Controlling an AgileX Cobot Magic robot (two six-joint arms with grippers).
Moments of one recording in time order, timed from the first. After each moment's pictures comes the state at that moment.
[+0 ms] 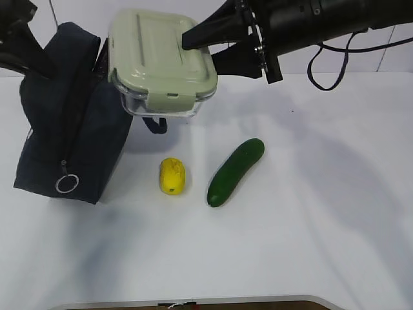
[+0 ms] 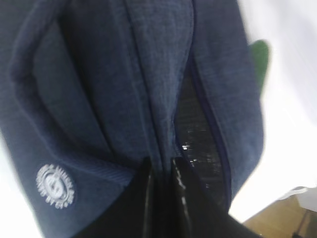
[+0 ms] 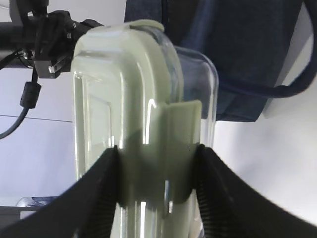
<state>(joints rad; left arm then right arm) -0.04 1.70 -1.52 -0.59 1.14 0.30 0.22 1.86 -1.52 1.31 1.19 -0.56</state>
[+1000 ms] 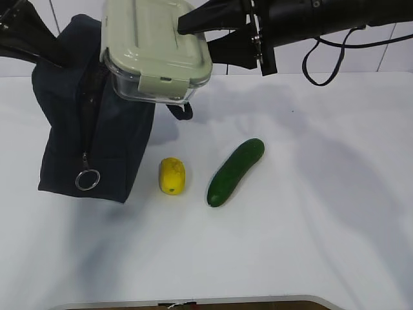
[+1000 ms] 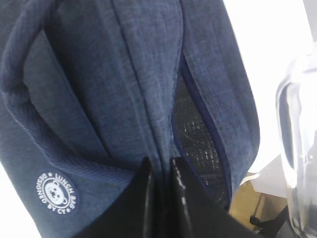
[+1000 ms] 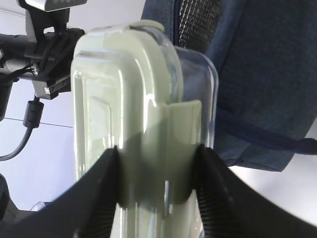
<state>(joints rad) -0.04 1.70 -1.55 -0.74 1.23 0.34 0.22 1.86 -1.52 1.39 1.19 -0.60</state>
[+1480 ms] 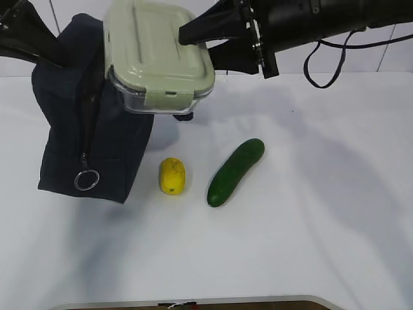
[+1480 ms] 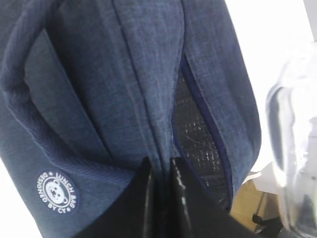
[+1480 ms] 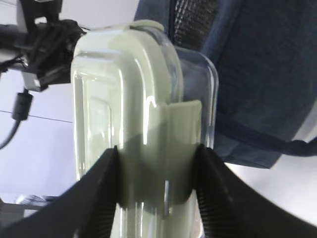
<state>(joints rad) -0.04 1.70 -1.55 -0.74 1.23 0.35 0.22 1.86 -1.52 1.35 1.19 -0.63</state>
